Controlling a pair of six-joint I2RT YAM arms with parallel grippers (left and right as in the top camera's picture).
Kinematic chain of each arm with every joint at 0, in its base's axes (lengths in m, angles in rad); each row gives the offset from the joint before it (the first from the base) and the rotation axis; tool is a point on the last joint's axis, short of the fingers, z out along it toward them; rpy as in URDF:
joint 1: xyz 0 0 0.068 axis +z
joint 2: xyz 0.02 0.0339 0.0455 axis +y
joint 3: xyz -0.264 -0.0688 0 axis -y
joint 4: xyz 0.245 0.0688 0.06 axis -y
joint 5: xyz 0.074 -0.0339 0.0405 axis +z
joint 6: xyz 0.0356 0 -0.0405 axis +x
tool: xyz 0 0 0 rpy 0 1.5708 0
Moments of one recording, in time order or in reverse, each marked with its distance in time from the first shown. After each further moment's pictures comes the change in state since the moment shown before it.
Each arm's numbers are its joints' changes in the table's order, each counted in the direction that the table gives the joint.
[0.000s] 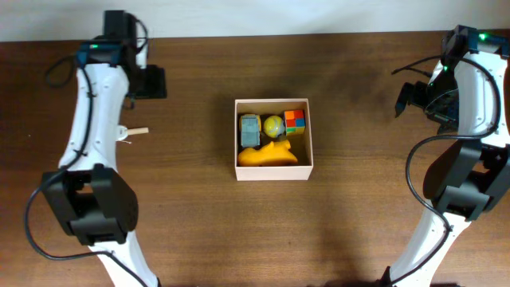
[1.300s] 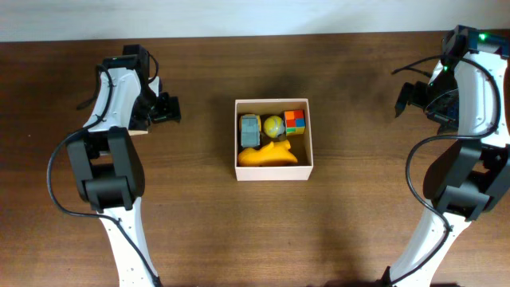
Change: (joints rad) left arm 0.031 0.313 0.008 -0.021 -0.182 -0.079; right arm 0.000 0.000 0.000 0.000 0.000 0.000
